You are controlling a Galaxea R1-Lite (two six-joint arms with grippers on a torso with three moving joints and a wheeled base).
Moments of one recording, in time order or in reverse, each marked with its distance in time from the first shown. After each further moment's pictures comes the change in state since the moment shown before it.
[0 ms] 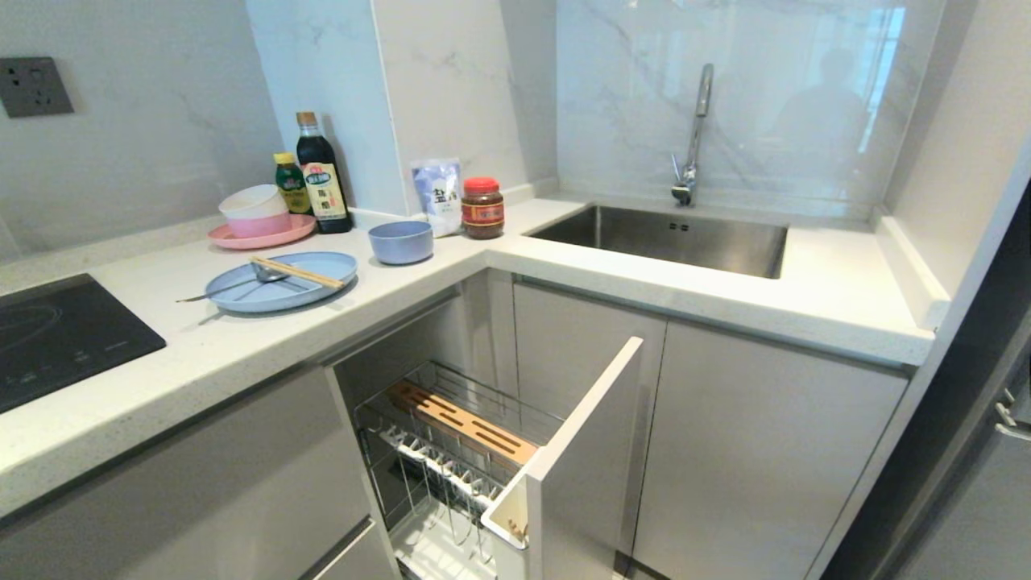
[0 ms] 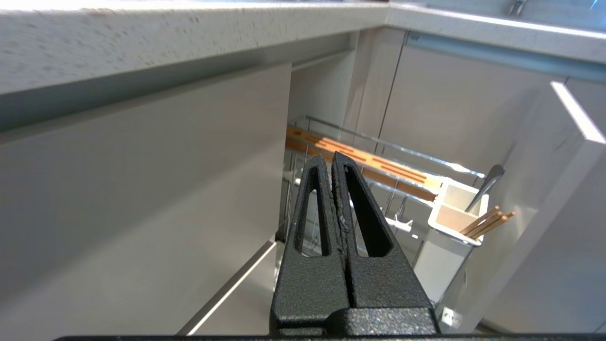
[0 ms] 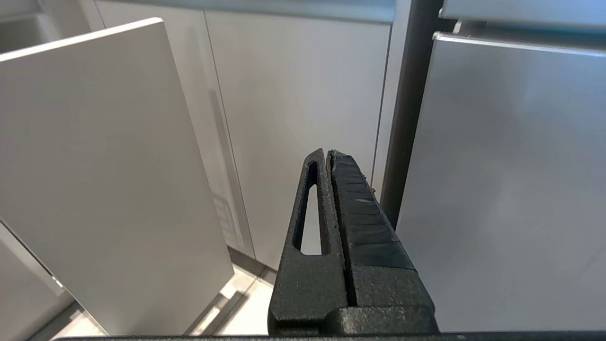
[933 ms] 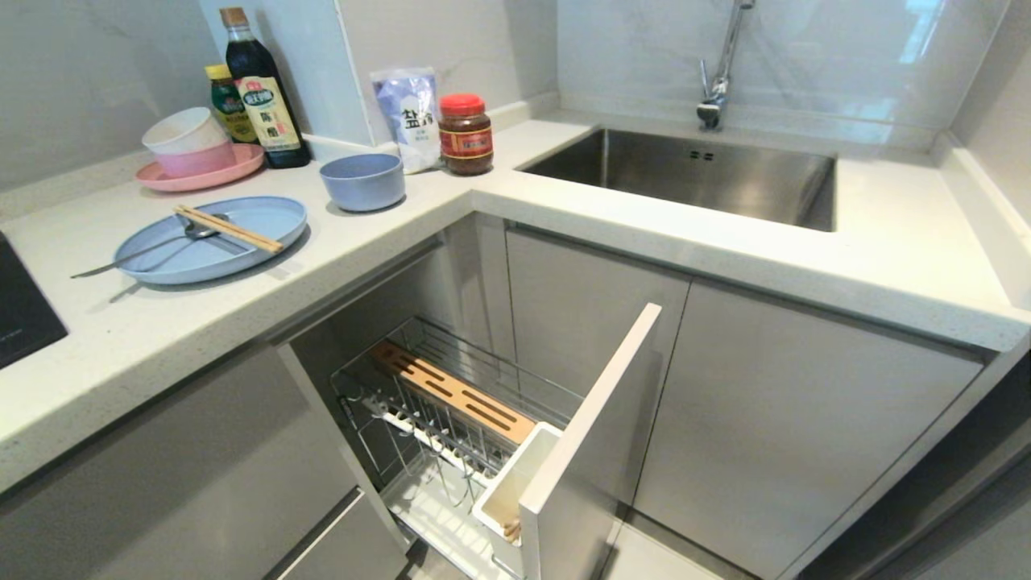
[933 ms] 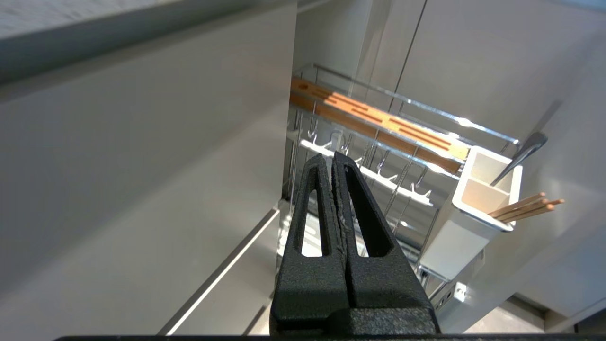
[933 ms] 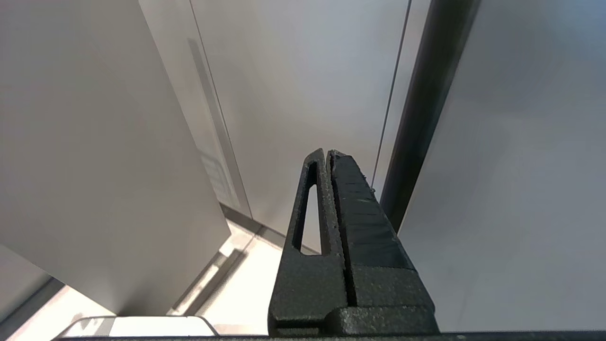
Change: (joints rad) left arm 0.000 0.000 0.000 0.000 0.000 0.001; right arm 0.000 0.000 0.000 0.000 0.000 0.000
